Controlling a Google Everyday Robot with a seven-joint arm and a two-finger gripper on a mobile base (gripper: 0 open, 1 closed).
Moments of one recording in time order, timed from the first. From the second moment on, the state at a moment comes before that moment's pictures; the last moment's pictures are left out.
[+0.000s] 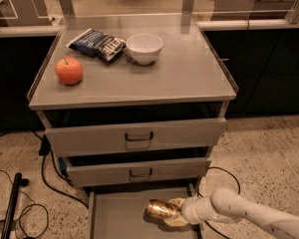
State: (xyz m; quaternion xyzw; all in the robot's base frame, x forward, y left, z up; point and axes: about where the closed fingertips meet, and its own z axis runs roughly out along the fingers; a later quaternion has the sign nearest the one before) arm 0.466 -0.095 0.291 -0.55 0.73 0.27 0.31
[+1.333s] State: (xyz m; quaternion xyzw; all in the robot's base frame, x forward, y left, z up) arm 0.489 -0.167 0.458 -0.58 0.75 0.12 0.30
